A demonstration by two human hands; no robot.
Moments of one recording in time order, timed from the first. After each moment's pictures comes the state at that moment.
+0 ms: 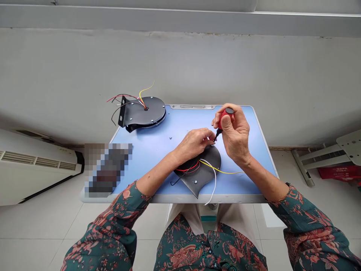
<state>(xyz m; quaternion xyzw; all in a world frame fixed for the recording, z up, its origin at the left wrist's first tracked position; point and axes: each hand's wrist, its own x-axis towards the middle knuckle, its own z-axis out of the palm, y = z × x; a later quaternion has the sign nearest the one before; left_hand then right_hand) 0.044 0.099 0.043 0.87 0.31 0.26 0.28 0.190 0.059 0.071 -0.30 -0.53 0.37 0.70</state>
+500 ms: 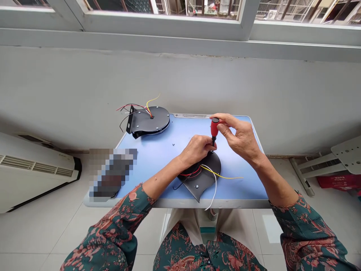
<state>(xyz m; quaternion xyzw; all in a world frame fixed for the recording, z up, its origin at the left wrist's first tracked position) 0.053 0.098 0.047 0.84 0.33 0.29 0.31 0.217 0.049 0.116 -0.43 -0.74 0.17 0.49</state>
